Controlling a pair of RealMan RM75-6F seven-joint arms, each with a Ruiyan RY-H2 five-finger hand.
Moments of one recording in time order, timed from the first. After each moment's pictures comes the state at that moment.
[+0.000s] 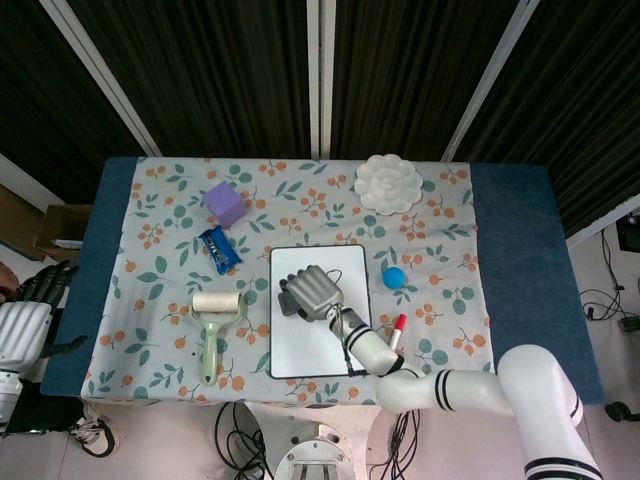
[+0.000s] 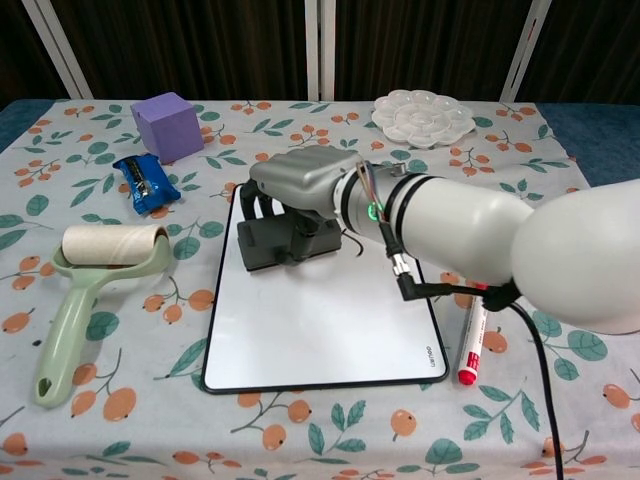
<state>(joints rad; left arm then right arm) -0.13 -1.07 -0.02 -1.52 1.52 1.41 -0.10 1.06 -1.85 0.21 -1.36 -0.84 0.81 -0.66</state>
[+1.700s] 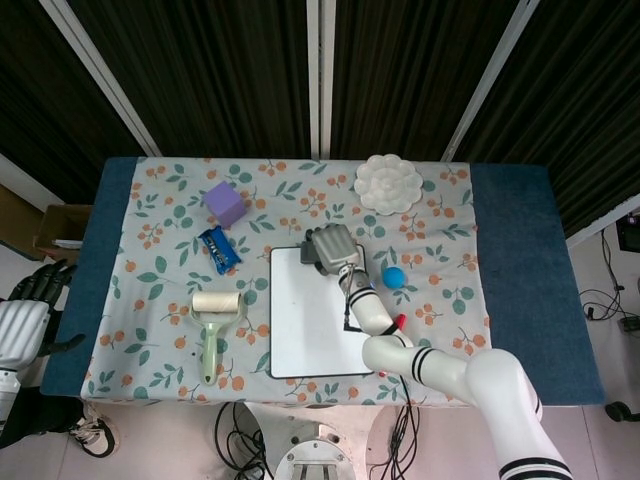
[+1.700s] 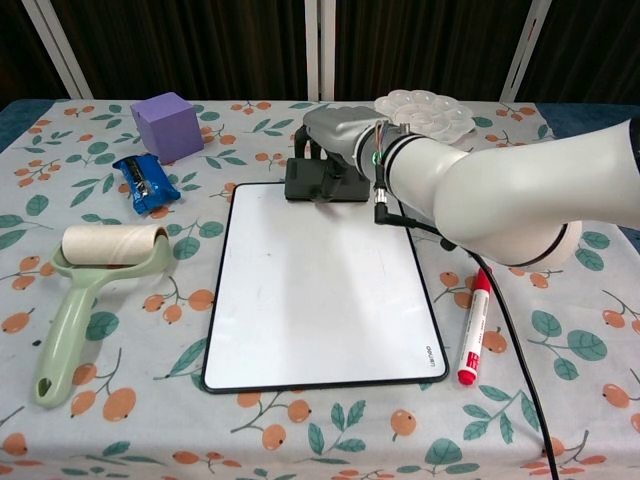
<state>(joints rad) -0.14 -1.07 -0.01 -1.50 1.51 1.41 -0.11 1.16 -2.02 0.32 -0.88 -0.72 0.73 -0.54</state>
